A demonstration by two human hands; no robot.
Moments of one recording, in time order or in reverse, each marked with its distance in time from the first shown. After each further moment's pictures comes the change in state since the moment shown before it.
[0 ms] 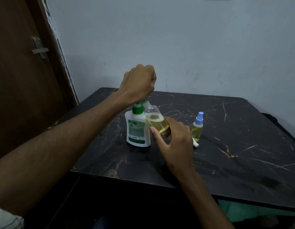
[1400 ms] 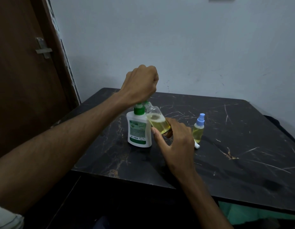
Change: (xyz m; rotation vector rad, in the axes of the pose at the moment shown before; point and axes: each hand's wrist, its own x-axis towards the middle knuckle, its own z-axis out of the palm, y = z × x) left_hand -0.002 0.001 -0.003 0.020 0.017 0.015; right_hand 0.000 -0.002 -0.002 0.016 0.031 -0.019
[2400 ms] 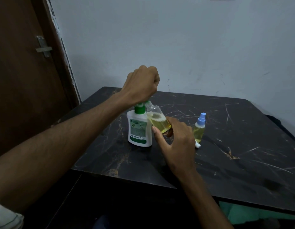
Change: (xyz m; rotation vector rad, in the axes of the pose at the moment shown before) left_hand 0.000 -0.003 0.005 -0.024 -0.025 0.002; right_hand 0.001 0.000 0.001 -0.003 0.004 -0.004
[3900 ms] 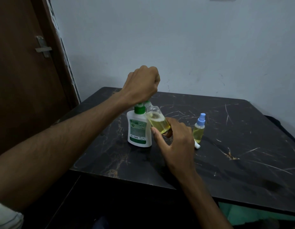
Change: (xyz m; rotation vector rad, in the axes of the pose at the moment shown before) left_hand 0.002 0.002 0.001 0.008 0.008 0.002; right_hand -0.001 0.001 0.000 -0.014 -0.026 0.028
